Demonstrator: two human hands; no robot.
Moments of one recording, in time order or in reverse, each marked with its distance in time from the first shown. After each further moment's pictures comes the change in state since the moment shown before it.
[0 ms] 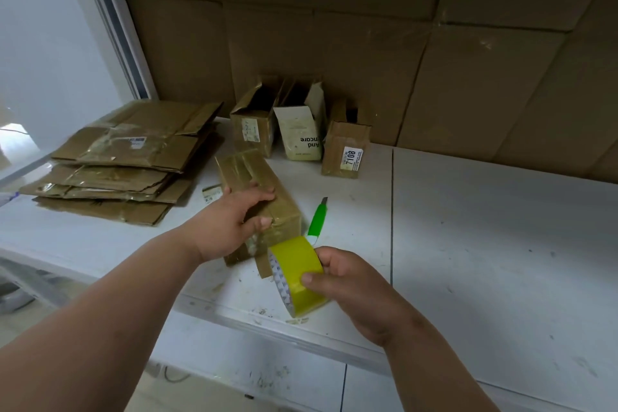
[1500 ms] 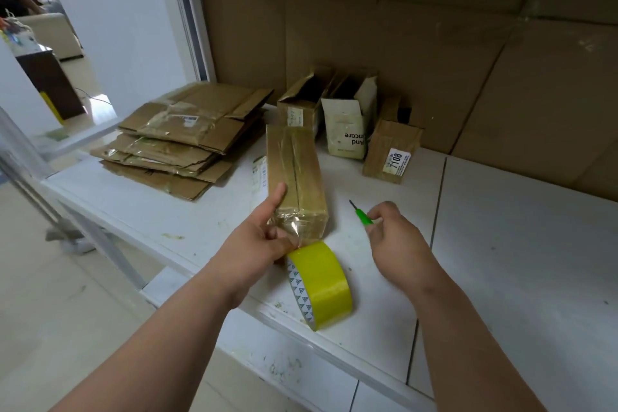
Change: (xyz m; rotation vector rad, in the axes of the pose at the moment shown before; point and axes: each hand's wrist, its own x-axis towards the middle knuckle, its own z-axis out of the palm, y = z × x) left_hand -0.045 0.041 0.044 -0.928 0.309 -0.436; right_hand 0.058 -0.011 -0.050 -0.815 0.306 -0.046
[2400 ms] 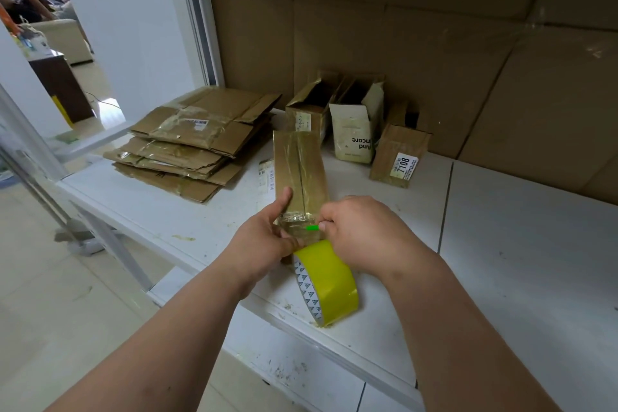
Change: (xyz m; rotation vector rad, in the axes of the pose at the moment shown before) left_hand 0.002 0.015 -0.001 0.141 0.033 -0.001; right_hand -0.007 -0.081 -0.012 -0.415 -0.141 -0.389
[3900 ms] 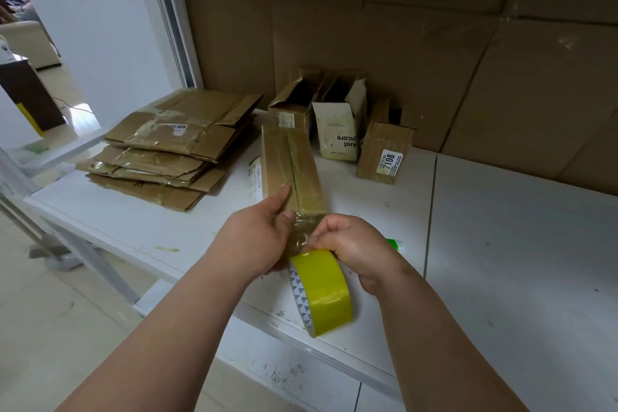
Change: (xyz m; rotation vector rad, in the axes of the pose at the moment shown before) left_hand 0.007 0.024 0.000 0.506 0.096 -0.026; right_hand 0.002 0.012 0.039 1.081 -0.064 0.437
